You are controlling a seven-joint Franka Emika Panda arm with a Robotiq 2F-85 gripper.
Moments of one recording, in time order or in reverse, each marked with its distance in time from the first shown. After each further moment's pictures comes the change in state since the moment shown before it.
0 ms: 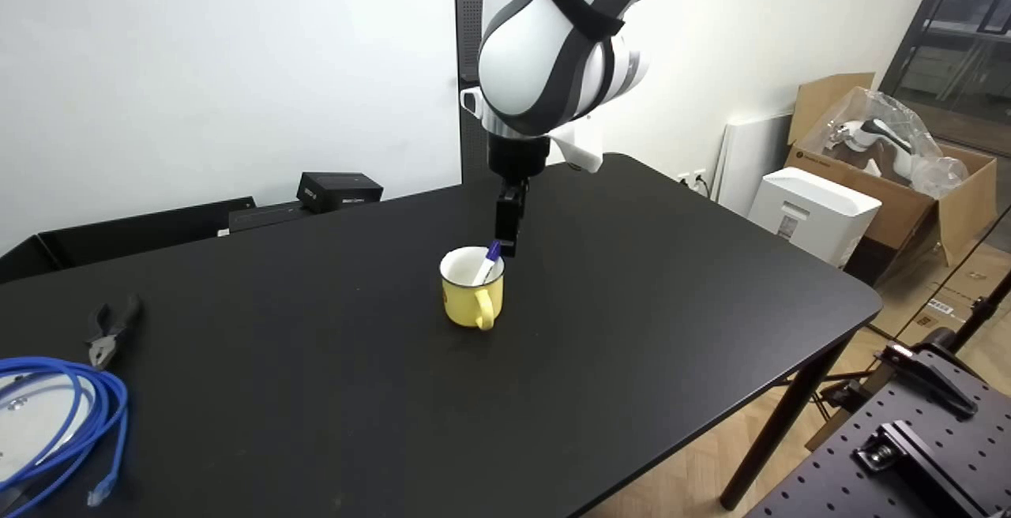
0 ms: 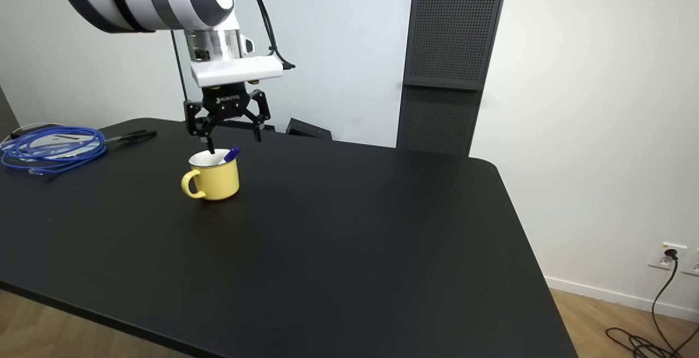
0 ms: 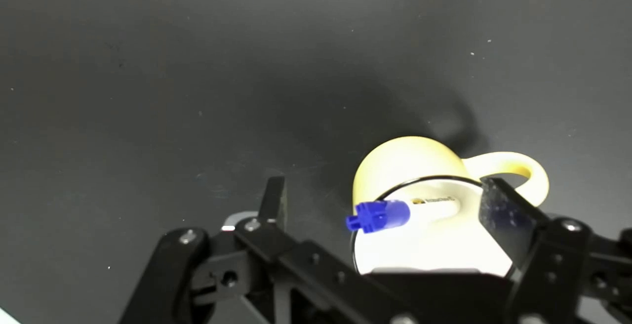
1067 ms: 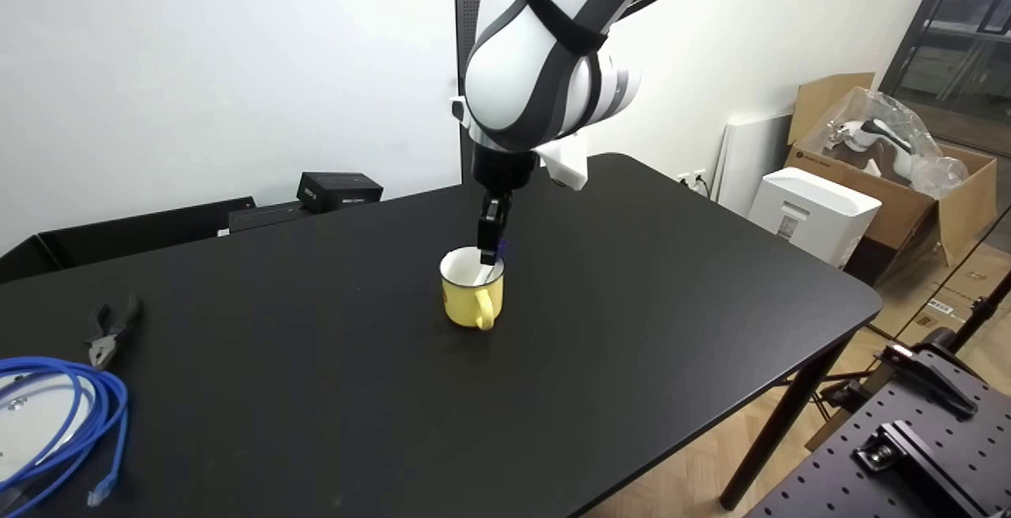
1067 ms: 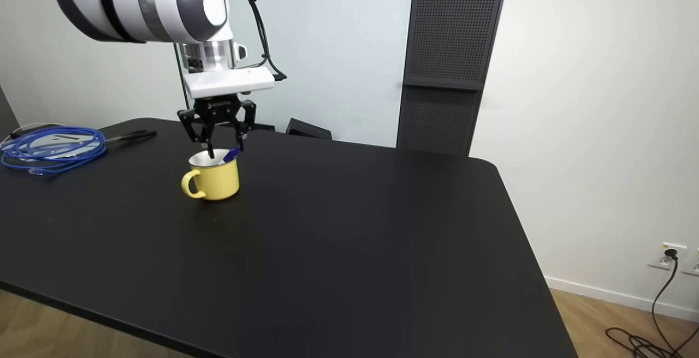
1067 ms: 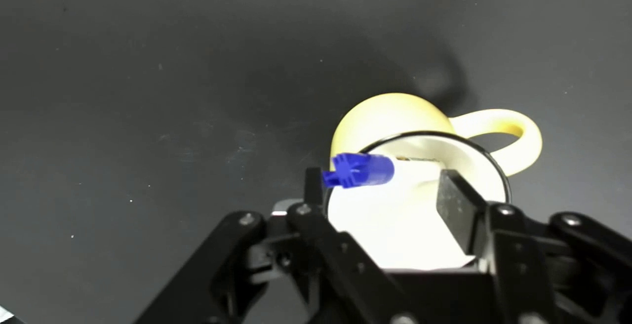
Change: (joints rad) arm -0.031 0.039 0.063 -0.003 0.065 0.090 -0.038
